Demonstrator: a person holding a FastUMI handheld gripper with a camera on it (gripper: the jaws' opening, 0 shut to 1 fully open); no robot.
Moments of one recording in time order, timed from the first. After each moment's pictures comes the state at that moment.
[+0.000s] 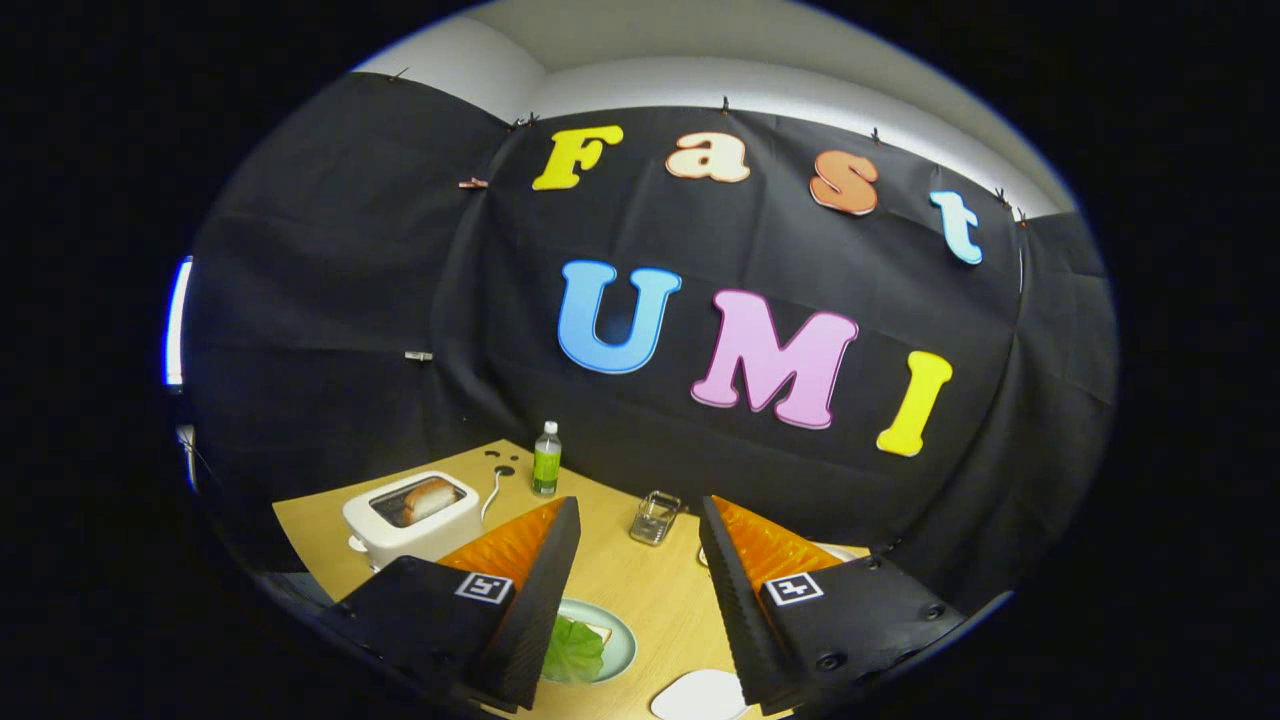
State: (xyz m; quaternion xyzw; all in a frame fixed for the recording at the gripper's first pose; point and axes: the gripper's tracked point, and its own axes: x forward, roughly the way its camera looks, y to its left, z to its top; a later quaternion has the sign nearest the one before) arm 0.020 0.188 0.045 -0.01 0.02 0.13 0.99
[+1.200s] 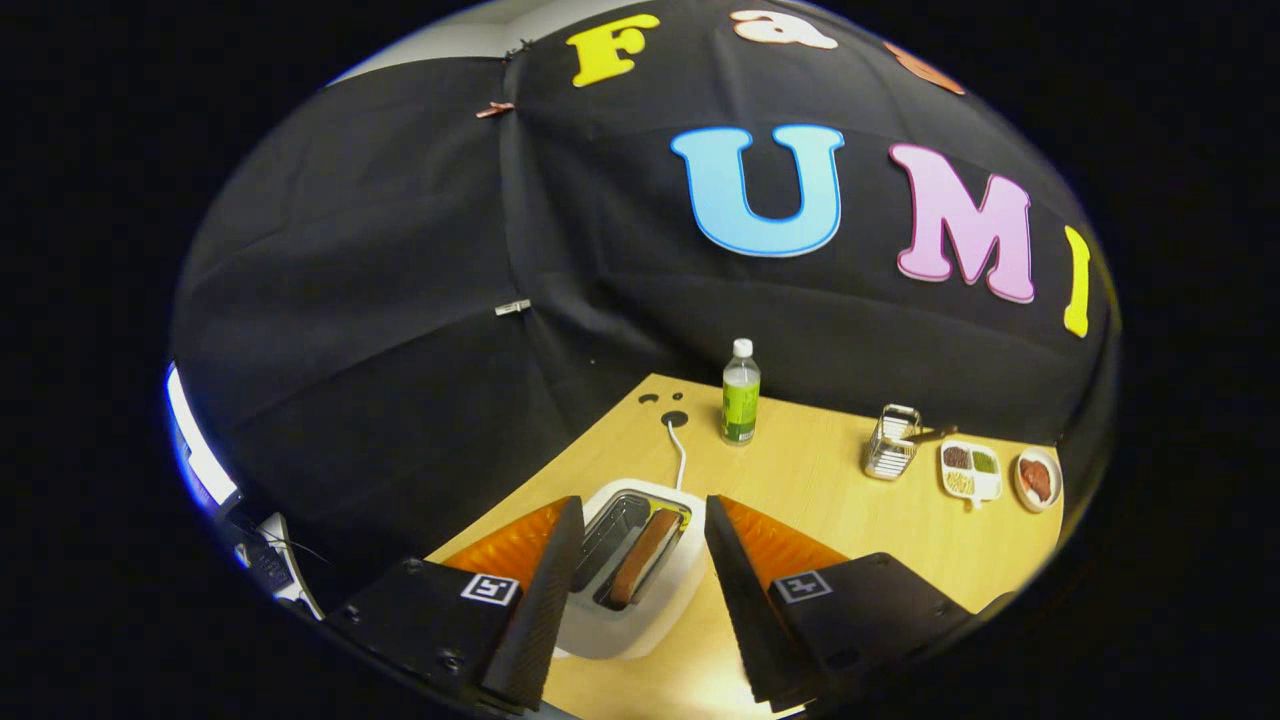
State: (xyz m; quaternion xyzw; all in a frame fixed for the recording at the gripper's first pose) arm 0.111 0.495 -0.062 0.10 0.27 0.25 0.93
